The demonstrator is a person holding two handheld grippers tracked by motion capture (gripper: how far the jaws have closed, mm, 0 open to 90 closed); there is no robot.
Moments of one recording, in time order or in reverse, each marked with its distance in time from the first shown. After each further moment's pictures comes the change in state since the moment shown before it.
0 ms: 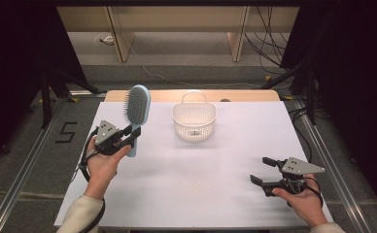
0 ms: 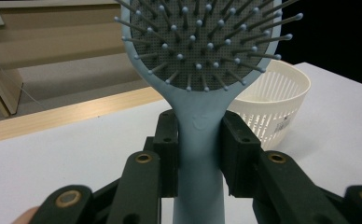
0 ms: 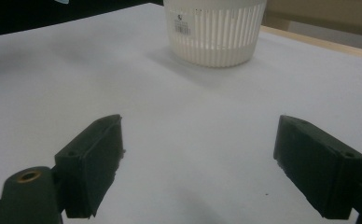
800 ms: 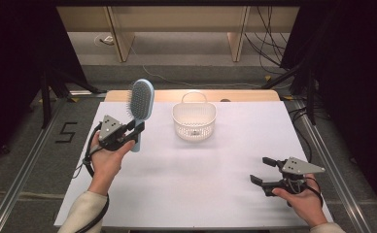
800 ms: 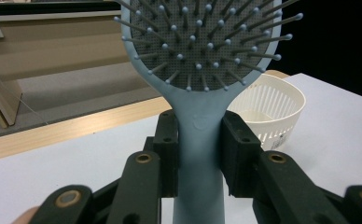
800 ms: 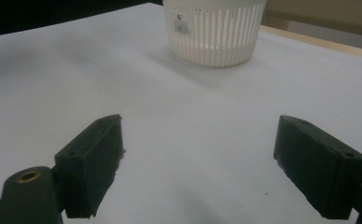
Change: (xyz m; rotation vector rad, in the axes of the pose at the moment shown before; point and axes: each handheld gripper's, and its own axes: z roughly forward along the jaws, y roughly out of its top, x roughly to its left) left arm -0.007 0.012 0.009 -0.031 -0.005 0.011; right arm 0.000 0.000 0.000 0.002 -0.001 0.002
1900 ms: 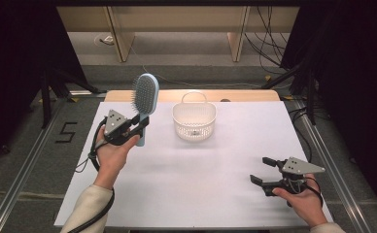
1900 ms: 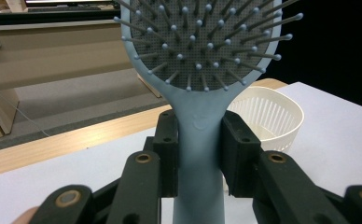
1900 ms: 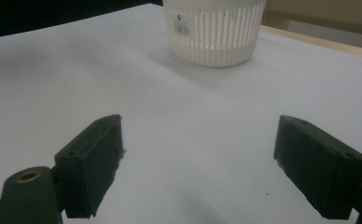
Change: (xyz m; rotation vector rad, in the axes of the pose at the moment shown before) left arm -0.005 0.010 0.014 -0.022 -0.010 0.006; right arm 0.000 0.000 0.000 -0.001 0.002 0.004
